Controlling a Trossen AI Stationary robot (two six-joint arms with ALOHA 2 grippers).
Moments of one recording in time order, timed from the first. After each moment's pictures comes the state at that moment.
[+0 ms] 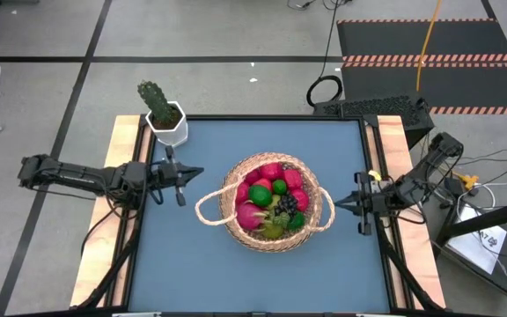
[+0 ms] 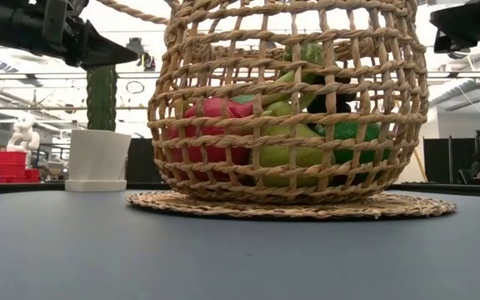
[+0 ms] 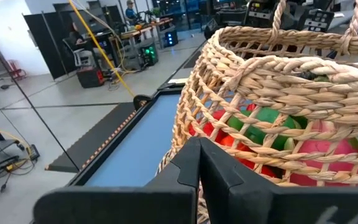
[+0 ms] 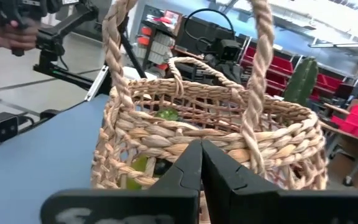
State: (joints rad) left arm -0.08 0.57 0.27 0.21 -0.36 0.16; right arm 0.75 0.20 0.12 0.11 0.67 -0.32
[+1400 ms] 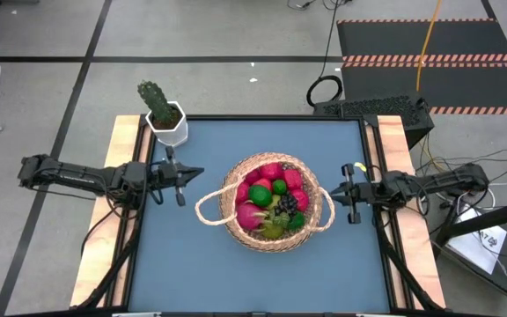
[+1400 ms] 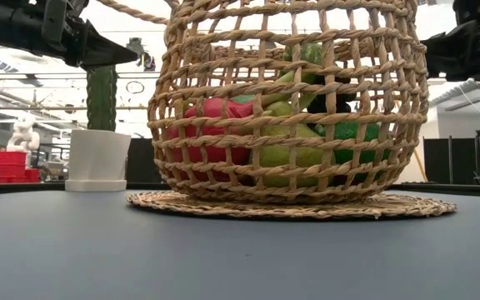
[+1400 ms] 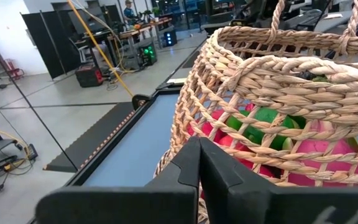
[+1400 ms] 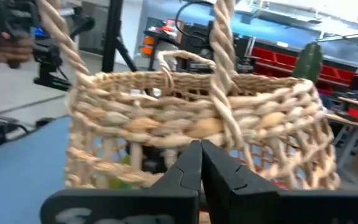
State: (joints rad) left arm -0.08 0.57 0.27 0.21 -0.36 0.16; right arm 0.17 0.21 0.02 0.27 0.05 -0.22
